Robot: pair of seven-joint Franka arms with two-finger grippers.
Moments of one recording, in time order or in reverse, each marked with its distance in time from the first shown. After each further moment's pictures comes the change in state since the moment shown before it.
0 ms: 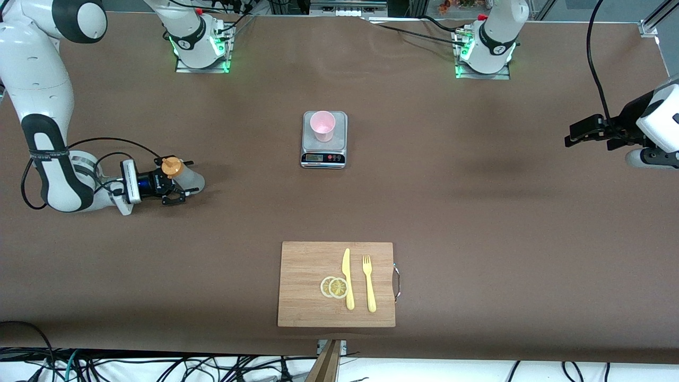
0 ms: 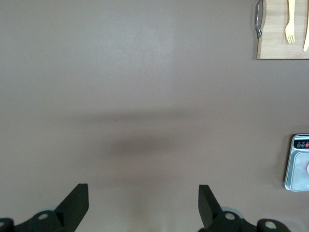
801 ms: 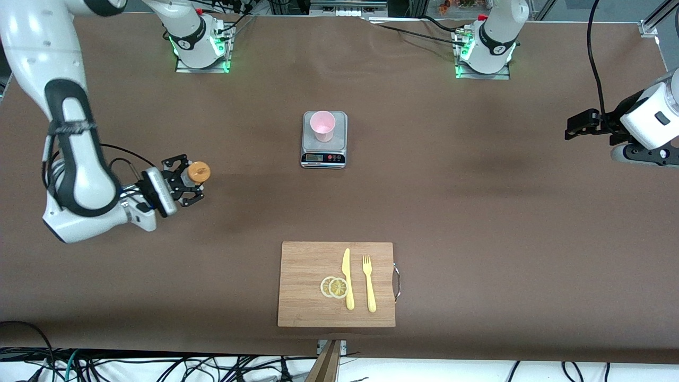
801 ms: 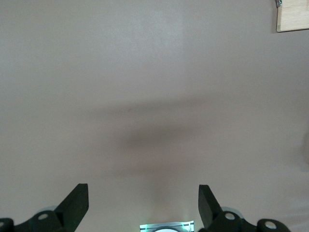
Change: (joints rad) left arm -0.004 -0.001 -0.023 0.000 0.088 -0.049 0.053; right arm 0.231 -0.207 0.126 0.192 -0.464 0.026 0.650
